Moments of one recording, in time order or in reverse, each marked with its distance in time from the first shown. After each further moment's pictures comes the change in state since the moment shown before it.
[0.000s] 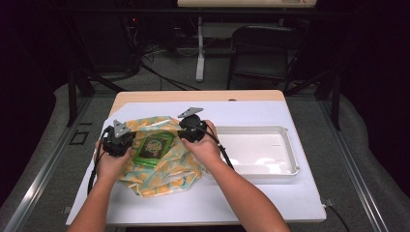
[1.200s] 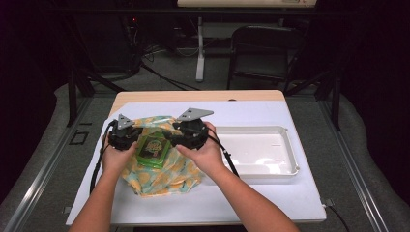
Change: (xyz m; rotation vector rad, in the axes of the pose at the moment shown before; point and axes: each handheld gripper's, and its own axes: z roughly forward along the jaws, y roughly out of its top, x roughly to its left) left arm -0.002 0.013 0.016 0.004 -0.088 -0.028; right arm 0.035 0.013 -0.066 -0.180 0.261 0.002
